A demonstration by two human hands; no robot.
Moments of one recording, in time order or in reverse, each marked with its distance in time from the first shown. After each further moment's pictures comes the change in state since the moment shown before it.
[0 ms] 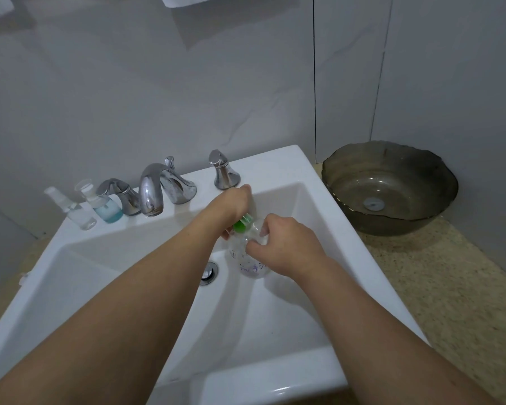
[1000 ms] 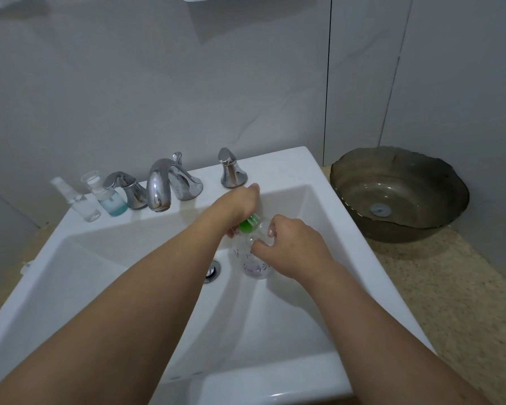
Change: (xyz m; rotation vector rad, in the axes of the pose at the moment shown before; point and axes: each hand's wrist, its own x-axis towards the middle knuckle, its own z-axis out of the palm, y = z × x) left_hand 0.000 0.001 -0.002 0.061 -0.030 0.009; right_hand 0.002 0.000 0.001 0.000 0.004 0.015
